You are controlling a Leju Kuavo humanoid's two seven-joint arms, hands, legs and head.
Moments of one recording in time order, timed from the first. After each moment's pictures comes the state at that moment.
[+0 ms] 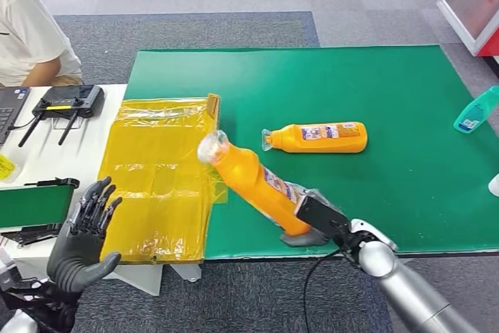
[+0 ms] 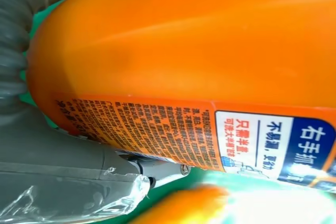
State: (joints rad) left arm 0.21 0.08 0.03 -1.78 0.18 -0.44 -0.42; right arm -0.29 -0.27 0.50 -1.33 0.21 0.17 -0.41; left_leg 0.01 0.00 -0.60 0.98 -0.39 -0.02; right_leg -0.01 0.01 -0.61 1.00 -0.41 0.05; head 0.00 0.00
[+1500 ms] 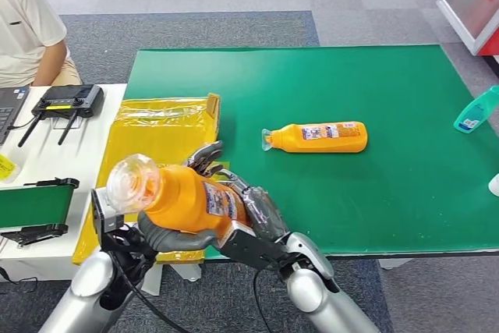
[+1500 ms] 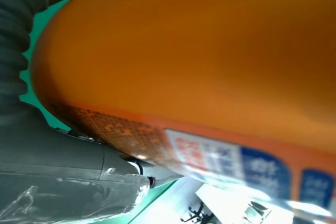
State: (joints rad) left arm -0.16 0.05 -0.47 -1.70 0.17 -0.32 -0.24; right arm -0.18 0.08 0.53 -1.43 0.63 -0.04 -0.48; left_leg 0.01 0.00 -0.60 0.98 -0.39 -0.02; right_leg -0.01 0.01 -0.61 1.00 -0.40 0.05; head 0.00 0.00
